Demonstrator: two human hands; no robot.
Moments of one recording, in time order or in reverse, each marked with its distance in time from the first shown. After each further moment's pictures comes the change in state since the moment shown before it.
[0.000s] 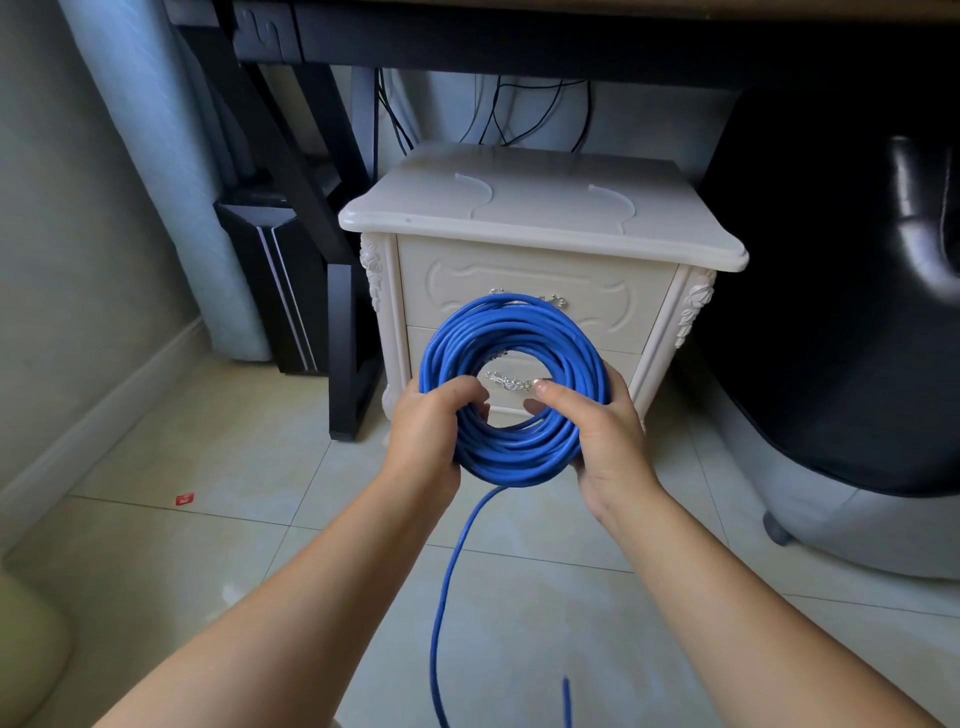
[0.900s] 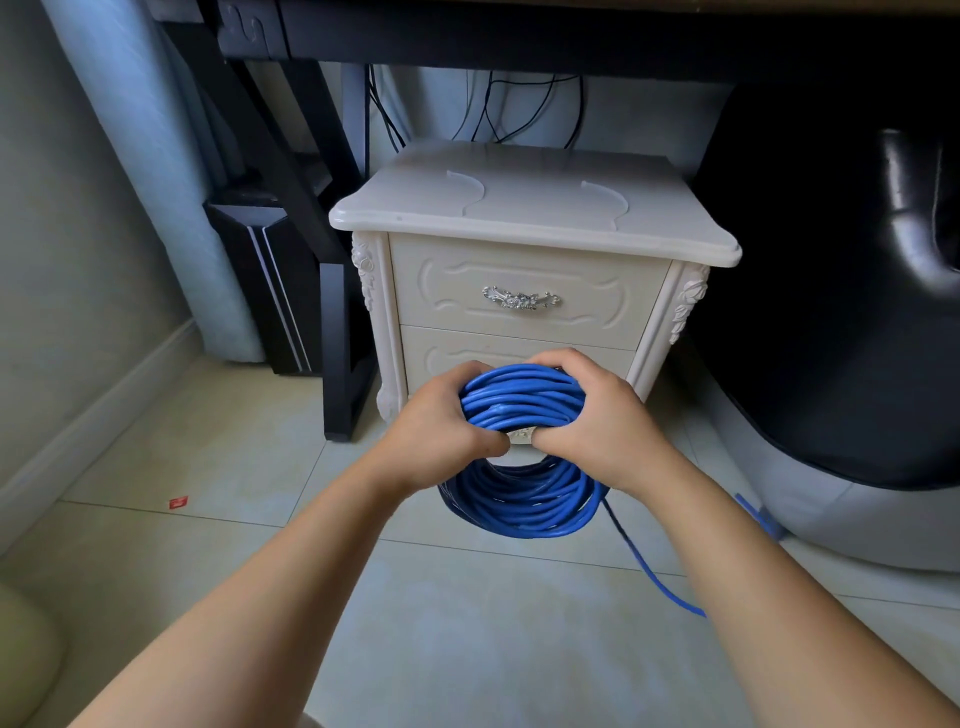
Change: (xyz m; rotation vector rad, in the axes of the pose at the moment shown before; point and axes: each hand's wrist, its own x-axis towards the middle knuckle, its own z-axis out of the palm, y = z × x) left_hand 0.005 0.013 -0.013 0.816 -0.417 0.230; right_hand -0.002 -0.032 -0.013 -0.919 -0.307 -0.248
